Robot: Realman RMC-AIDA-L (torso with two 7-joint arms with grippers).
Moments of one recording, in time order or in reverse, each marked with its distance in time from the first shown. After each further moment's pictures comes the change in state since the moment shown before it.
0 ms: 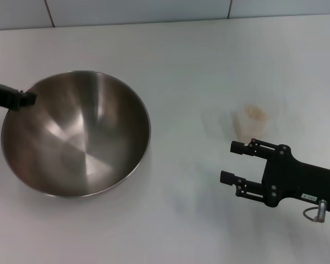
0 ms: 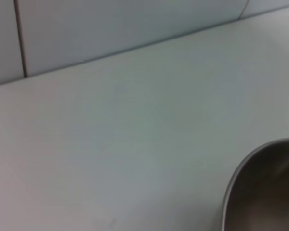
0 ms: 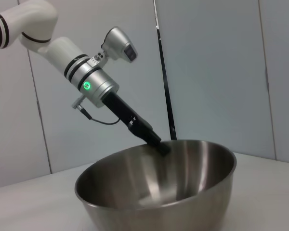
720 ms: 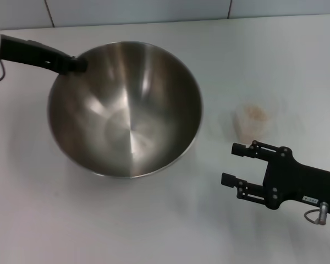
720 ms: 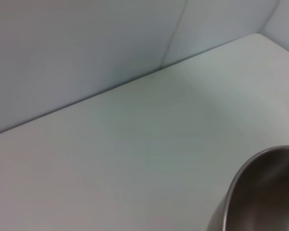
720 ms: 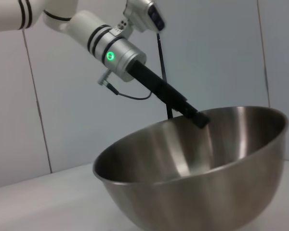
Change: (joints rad) left arm -0.202 -0.006 -0.054 -0.101 -0.036 0.062 0.008; right arm -0.009 0.000 -0.002 0.000 0.000 -0.003 -0.001
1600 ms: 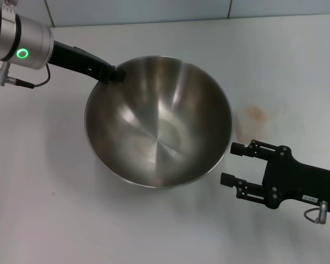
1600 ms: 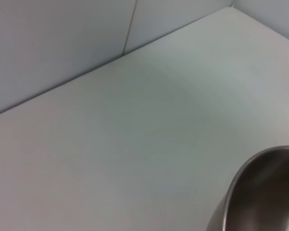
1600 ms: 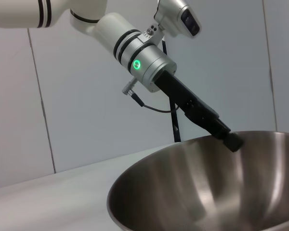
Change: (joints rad) left arm -0.086 -0.004 0.159 -0.186 -0.043 -0.148 0.003; right arm 0.007 -0.002 -0.006 -0.003 0.000 -0.007 0.002
